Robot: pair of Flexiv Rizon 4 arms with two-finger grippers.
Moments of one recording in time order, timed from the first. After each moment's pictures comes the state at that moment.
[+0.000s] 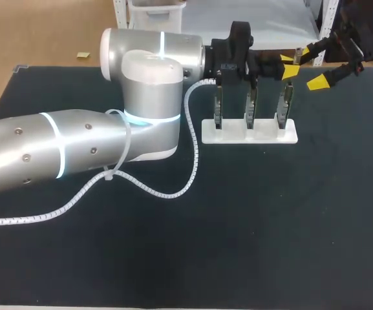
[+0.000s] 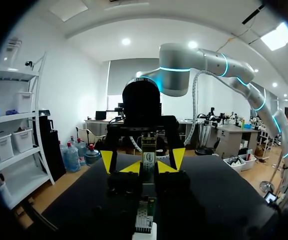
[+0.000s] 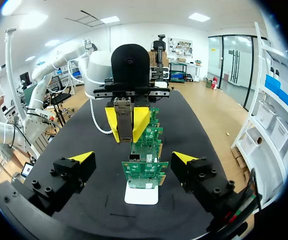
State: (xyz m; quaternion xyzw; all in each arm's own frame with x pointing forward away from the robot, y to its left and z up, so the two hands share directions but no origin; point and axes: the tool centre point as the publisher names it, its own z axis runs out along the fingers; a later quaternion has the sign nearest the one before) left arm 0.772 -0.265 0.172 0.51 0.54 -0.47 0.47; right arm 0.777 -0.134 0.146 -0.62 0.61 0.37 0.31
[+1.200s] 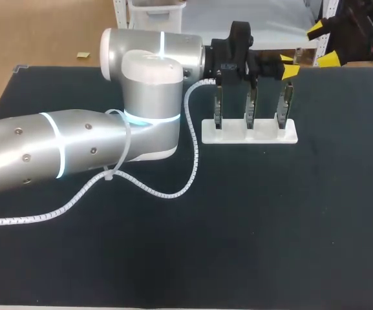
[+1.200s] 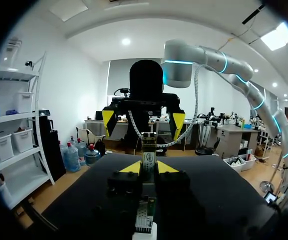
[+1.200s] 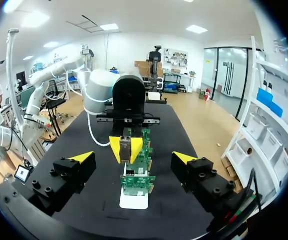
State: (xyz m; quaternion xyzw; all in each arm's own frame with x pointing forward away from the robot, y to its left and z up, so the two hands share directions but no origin) left arm 0.772 -0.265 0.172 0.51 0.54 -0.47 0.47; right arm 0.782 -0.142 0.203 -0.61 0.60 0.37 0.36
